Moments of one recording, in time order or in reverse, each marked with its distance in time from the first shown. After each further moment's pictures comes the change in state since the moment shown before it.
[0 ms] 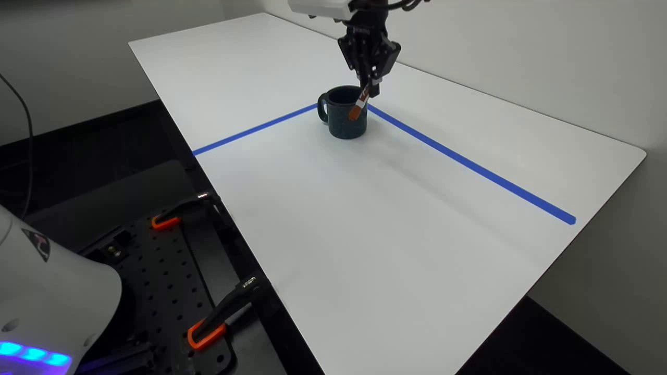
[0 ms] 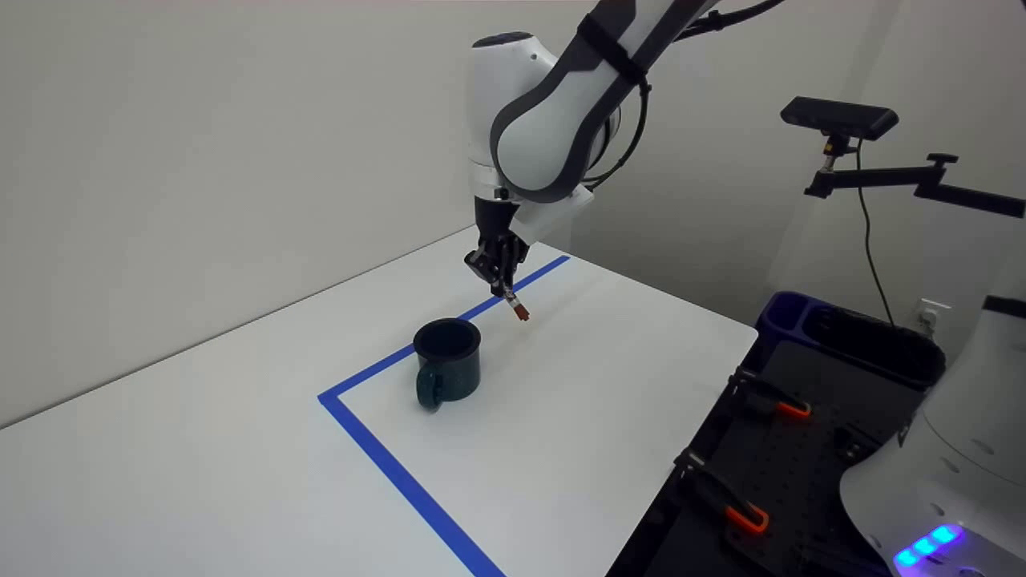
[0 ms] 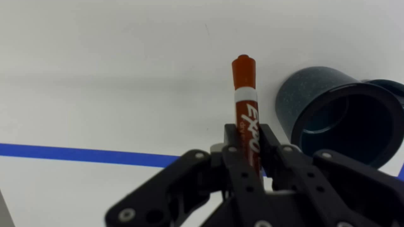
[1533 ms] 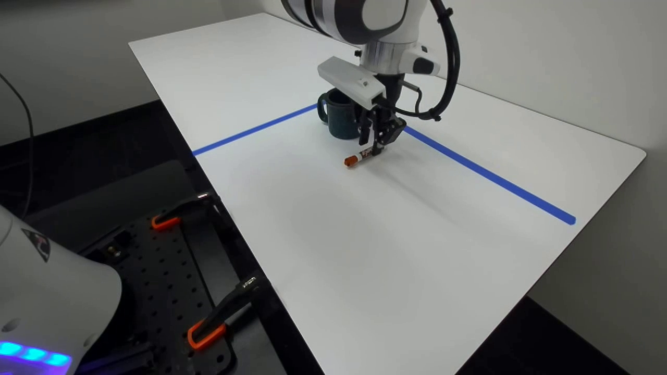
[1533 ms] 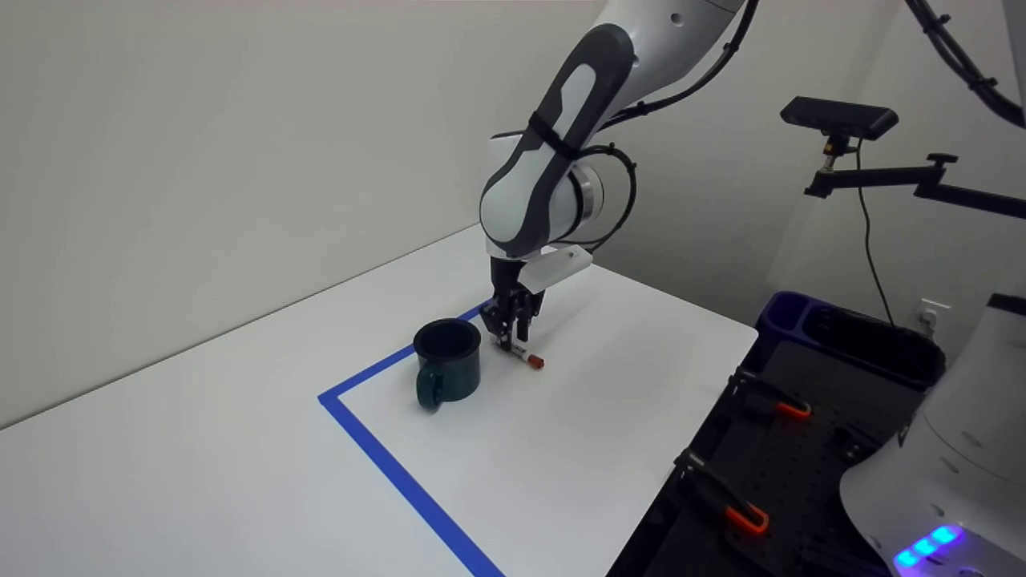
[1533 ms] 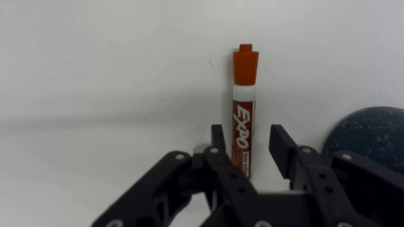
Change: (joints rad) arm -0.147 0.296 0.072 0.123 0.234 0.033 -0.222
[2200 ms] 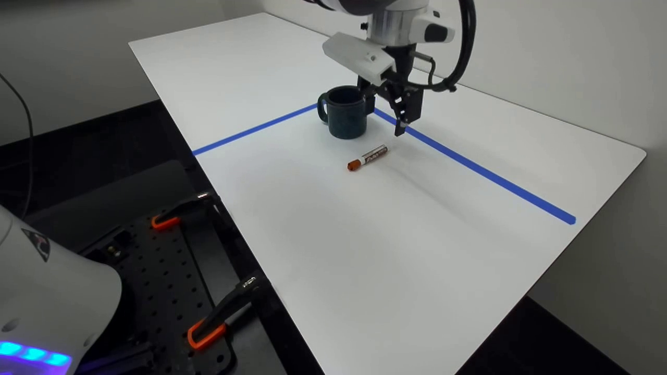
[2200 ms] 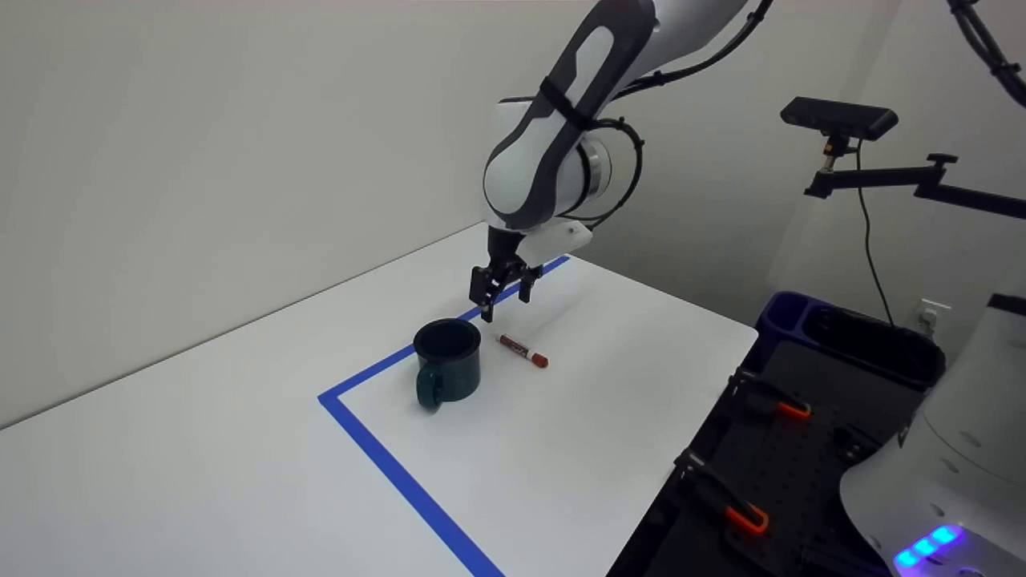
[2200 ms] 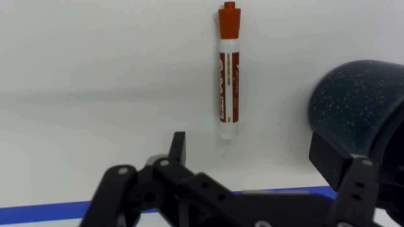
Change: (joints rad) arm -0.002 -0.095 -0.008 -0.031 -0.003 0.049 0.003
